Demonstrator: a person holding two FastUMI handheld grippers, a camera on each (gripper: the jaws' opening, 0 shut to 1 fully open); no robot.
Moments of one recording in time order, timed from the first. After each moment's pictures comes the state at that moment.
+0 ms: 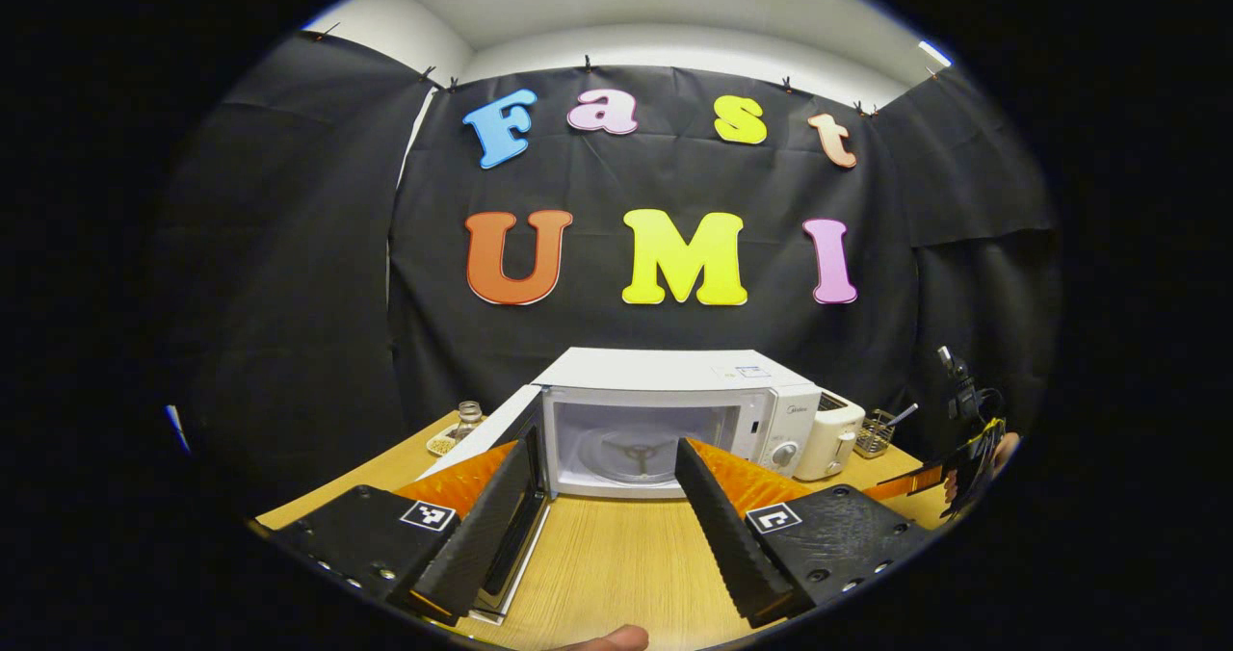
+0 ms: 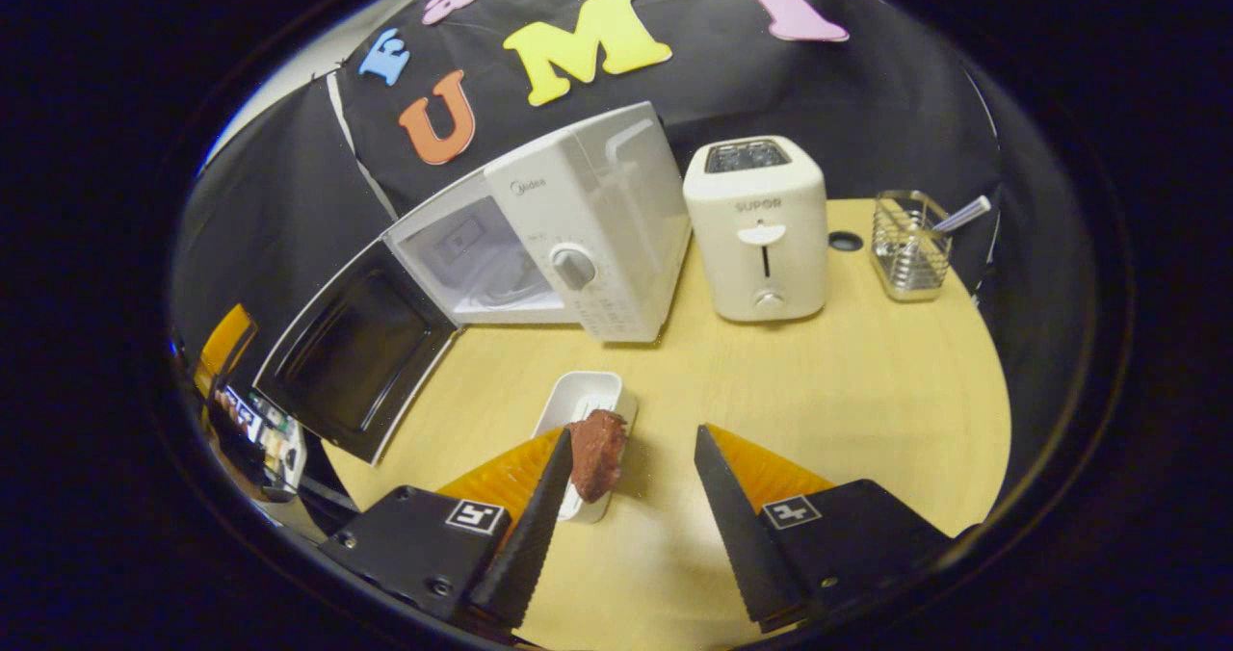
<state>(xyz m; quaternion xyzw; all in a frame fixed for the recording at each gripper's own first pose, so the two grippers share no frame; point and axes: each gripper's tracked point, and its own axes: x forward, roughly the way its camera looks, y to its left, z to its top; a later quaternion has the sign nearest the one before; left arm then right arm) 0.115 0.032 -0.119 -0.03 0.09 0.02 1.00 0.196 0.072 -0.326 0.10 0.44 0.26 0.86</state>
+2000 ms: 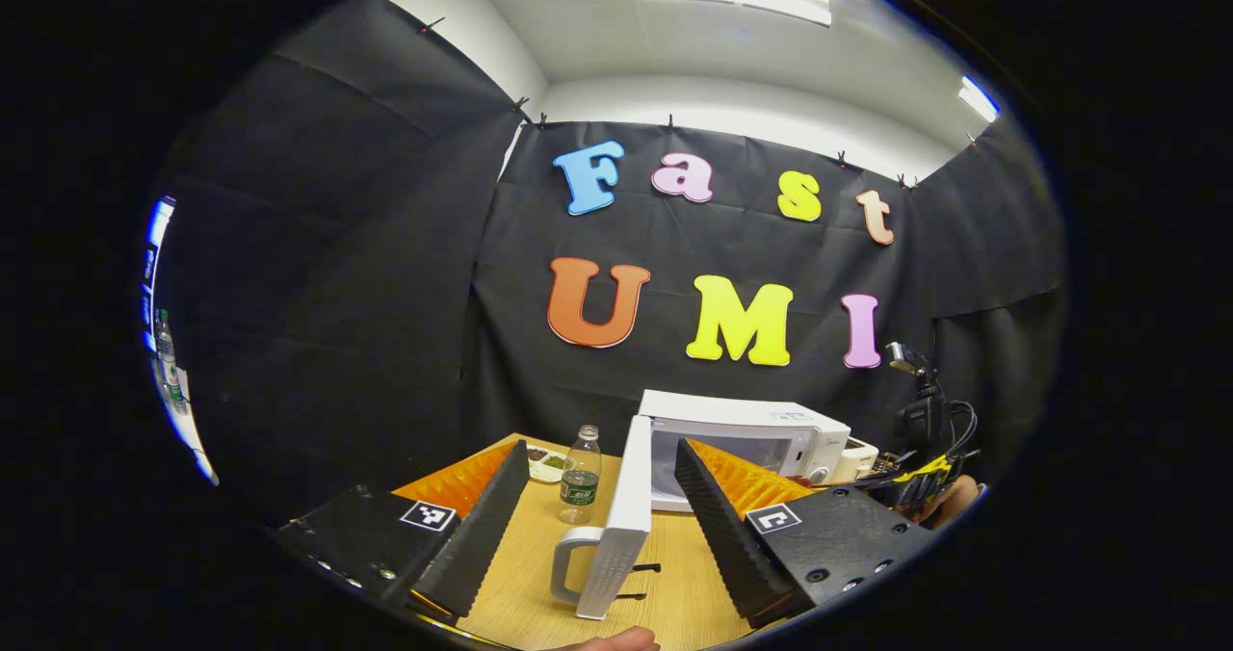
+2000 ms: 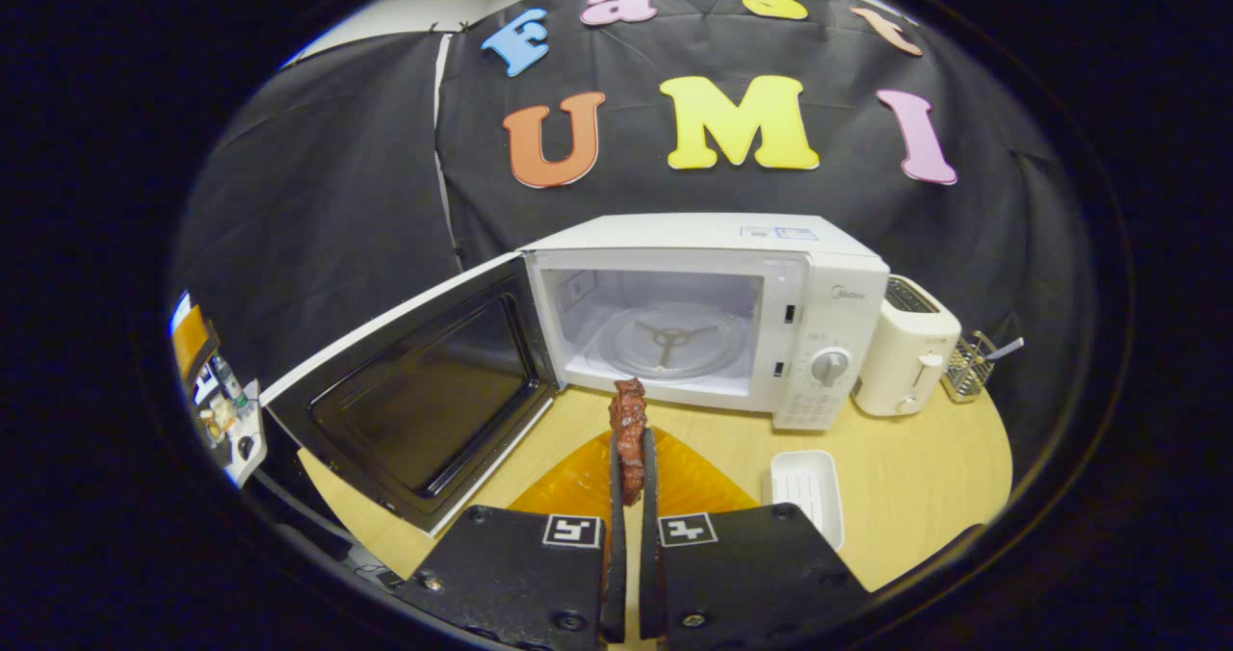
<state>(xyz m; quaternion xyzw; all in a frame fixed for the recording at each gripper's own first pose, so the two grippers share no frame) 0.014 0.173 -0.092 -0.09 0.00 0.07 0.99 0.159 0.320 -0.249 -0.02 0.26 0.23 0.94</state>
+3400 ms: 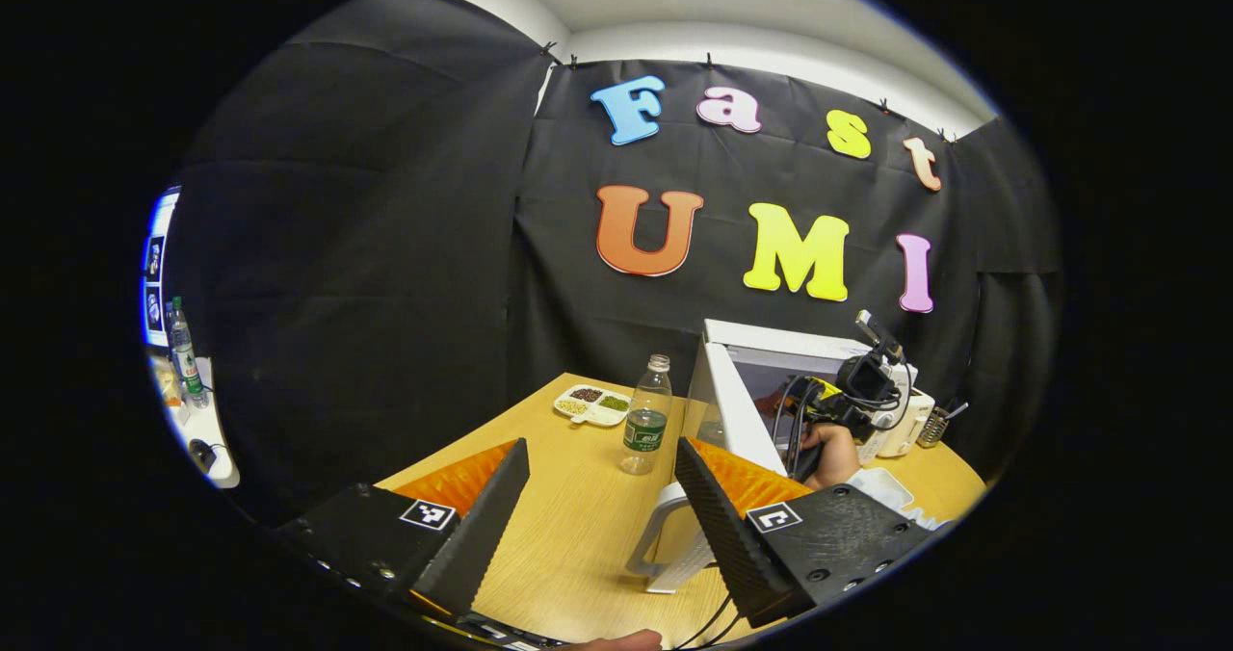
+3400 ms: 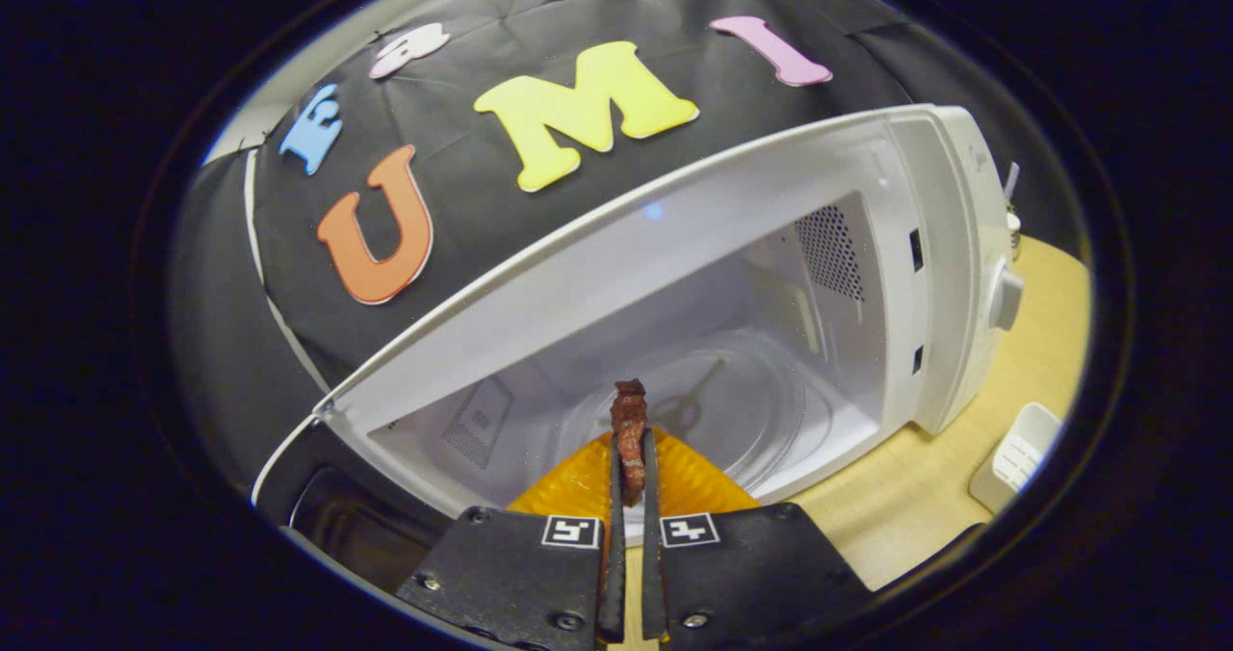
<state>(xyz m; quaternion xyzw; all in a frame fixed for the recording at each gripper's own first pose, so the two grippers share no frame) 0.019 0.218 -0.160 -0.08 0.11 0.11 0.98 0.368 0.404 -0.317 0.26 0.22 0.04 0.94</state>
